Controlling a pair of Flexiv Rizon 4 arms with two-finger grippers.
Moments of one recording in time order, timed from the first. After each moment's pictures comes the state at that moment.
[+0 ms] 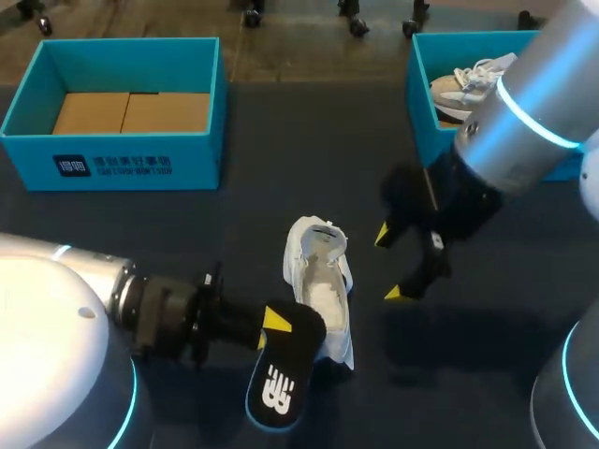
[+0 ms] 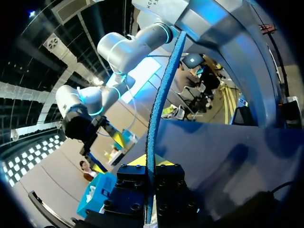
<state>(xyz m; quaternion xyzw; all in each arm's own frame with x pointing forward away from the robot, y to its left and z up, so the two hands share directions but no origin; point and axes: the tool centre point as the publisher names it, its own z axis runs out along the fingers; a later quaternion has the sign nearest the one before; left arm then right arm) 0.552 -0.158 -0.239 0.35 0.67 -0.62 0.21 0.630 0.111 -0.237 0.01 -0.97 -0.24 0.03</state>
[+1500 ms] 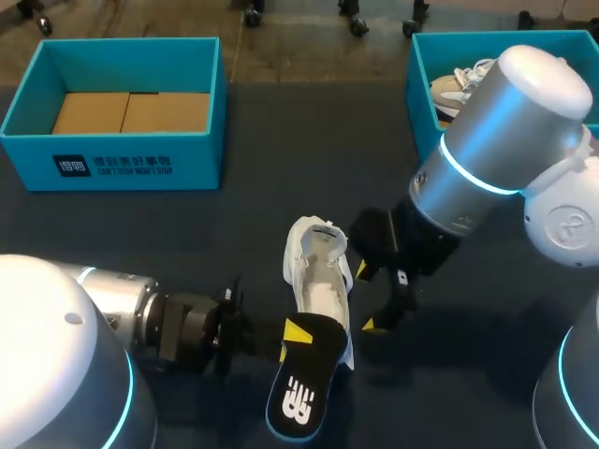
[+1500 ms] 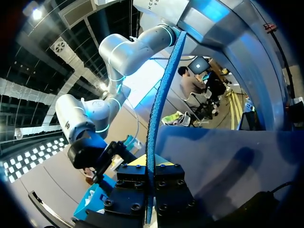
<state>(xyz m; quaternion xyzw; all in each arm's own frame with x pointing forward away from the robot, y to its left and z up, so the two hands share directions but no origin) 0.542 -0.182 -0.250 0.33 0.65 -0.65 0.21 0.630 0.130 -0.310 -0.01 -0.98 -0.20 0.04</state>
